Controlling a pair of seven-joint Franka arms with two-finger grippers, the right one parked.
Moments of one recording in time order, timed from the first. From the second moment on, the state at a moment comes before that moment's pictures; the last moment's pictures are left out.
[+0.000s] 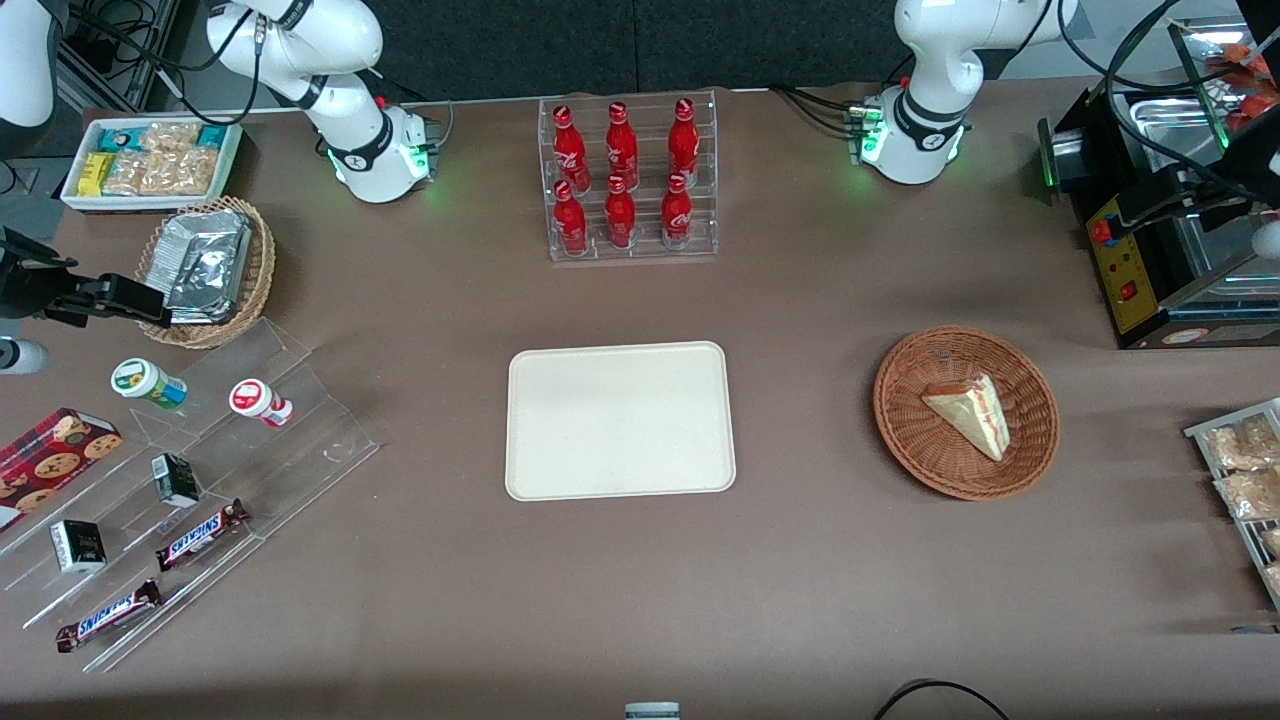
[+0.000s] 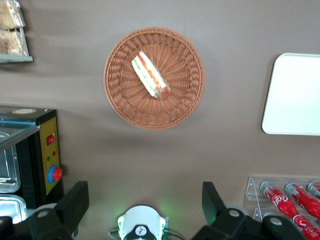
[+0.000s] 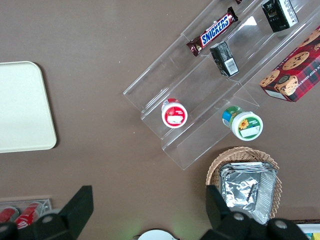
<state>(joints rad) -0.02 -0.03 0.03 -1.47 -0.04 1.30 -0.08</state>
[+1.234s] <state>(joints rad) -0.02 0.07 0.04 -1.96 0.00 1.96 -0.67</state>
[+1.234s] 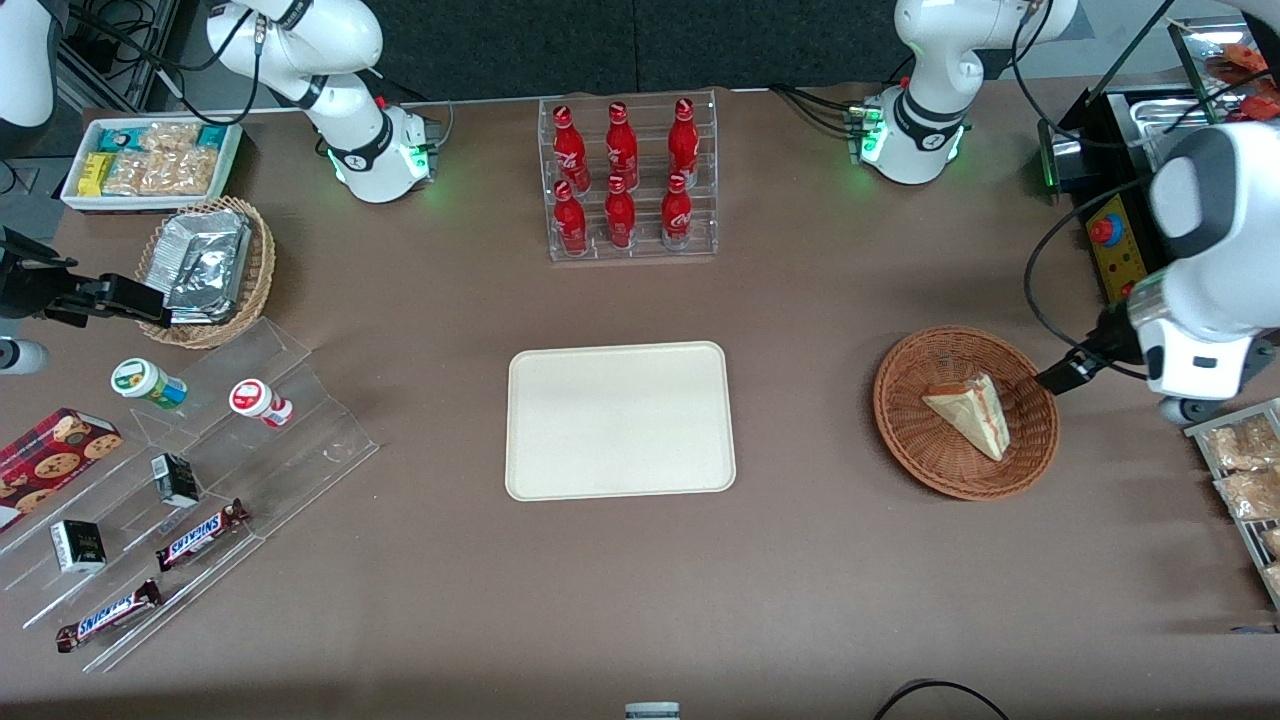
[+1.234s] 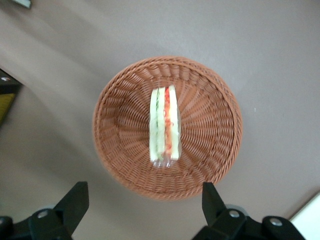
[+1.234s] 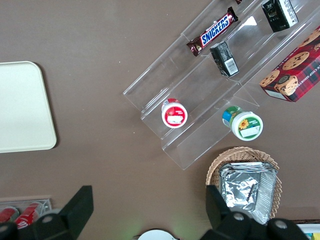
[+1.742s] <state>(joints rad) -0.03 0.05 0.03 -2.22 0.00 2.30 -0.86</state>
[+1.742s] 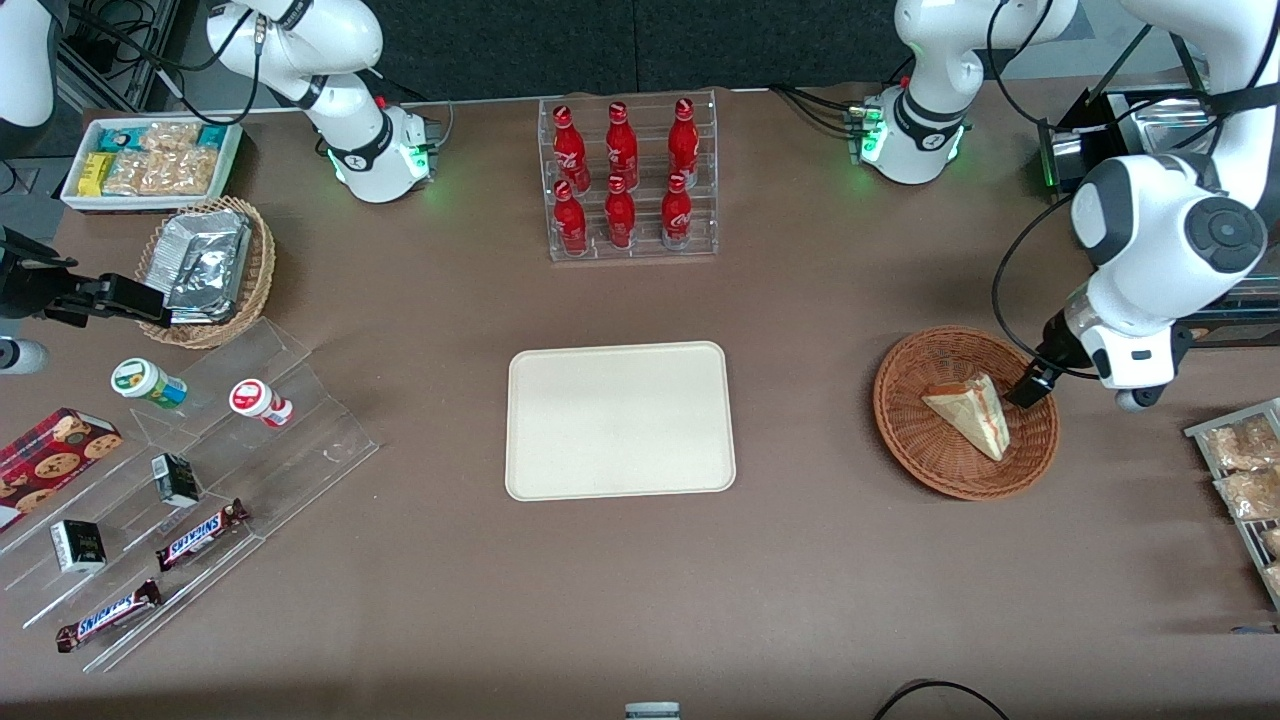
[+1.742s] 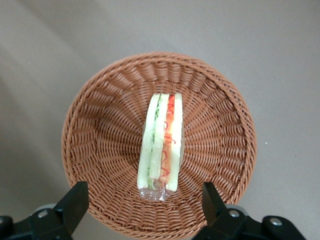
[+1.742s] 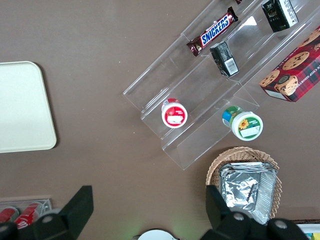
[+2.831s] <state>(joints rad) -0.08 0.20 0.03 -2.28 0.00 2.51 -0.88</state>
